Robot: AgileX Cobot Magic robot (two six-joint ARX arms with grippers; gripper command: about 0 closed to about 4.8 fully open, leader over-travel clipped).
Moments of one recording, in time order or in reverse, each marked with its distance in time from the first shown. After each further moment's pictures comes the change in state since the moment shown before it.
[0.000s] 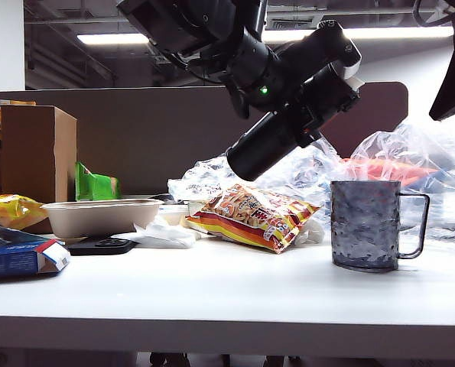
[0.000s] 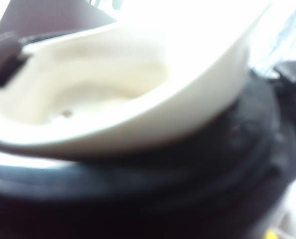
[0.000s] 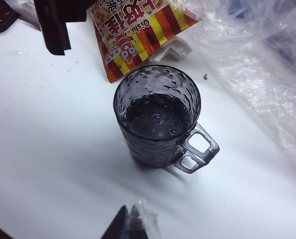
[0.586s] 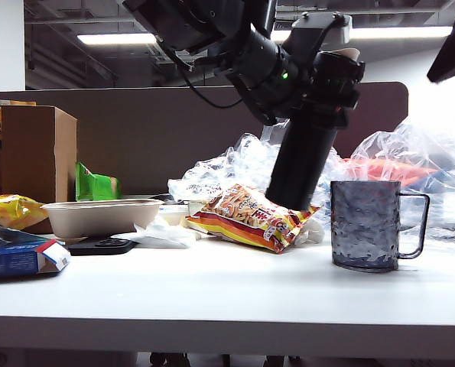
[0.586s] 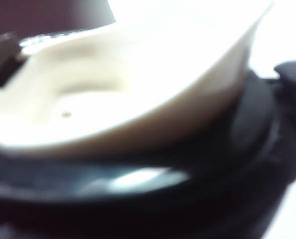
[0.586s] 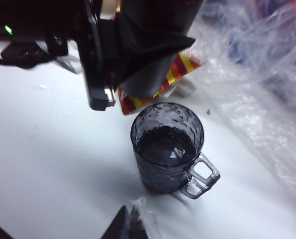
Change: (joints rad) left arm -0.026 0.000 0.000 -0.023 0.047 -0.681; right arm 0.000 -0.104 0.000 0.026 -0.039 0.001
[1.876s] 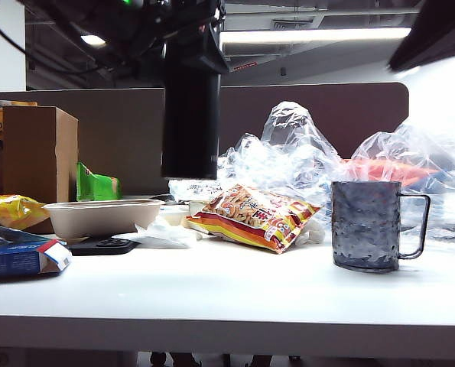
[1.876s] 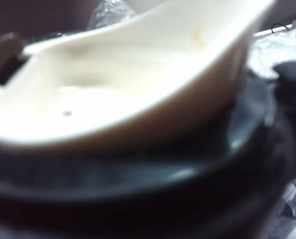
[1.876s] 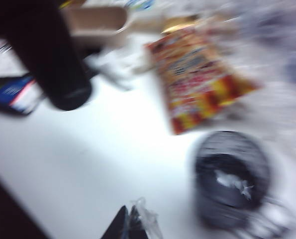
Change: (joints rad) left arm 0.175 -0.607 -0.608 0.042 0.081 -0.302; right arm 0.075 0.090 0.000 0.129 -0.106 0.059
